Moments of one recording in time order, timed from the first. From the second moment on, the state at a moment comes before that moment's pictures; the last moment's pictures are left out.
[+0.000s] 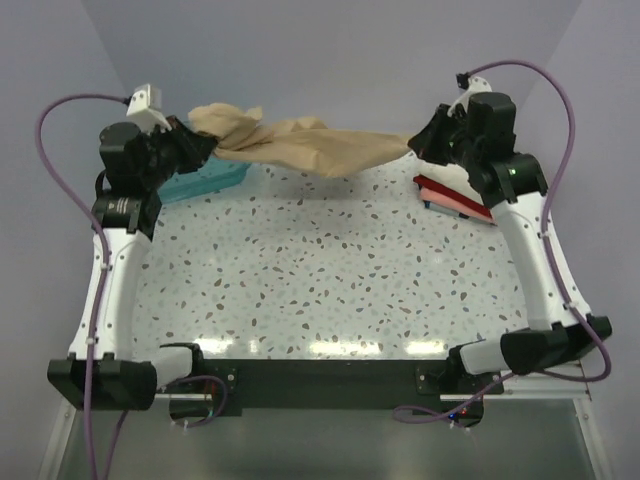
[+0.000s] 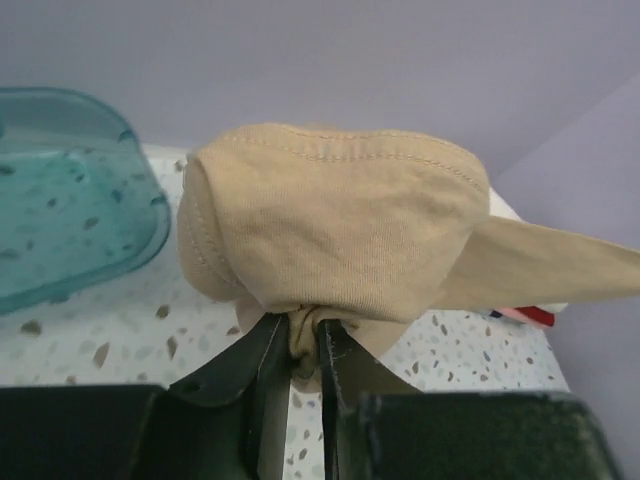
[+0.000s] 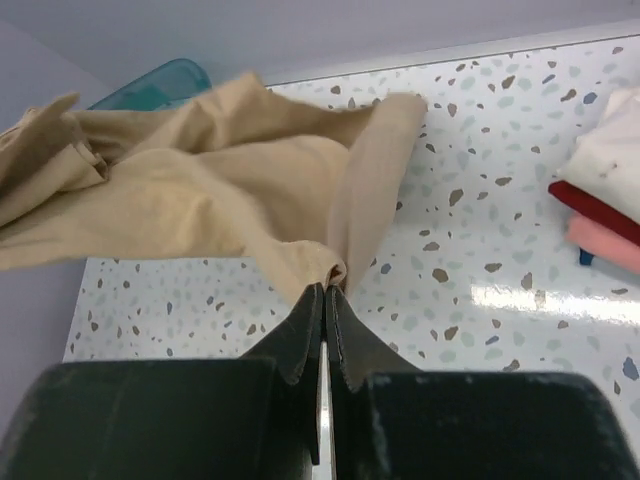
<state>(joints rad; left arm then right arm) 0.00 1.29 1.43 -0.31 0.39 -0.44 0.24 1.49 1.82 -0.75 -0.09 0.43</state>
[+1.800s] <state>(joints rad) -0.15 1.78 1.10 -0.25 -0.10 -0.23 0.24 1.17 0.77 -0.55 -0.23 0.60</state>
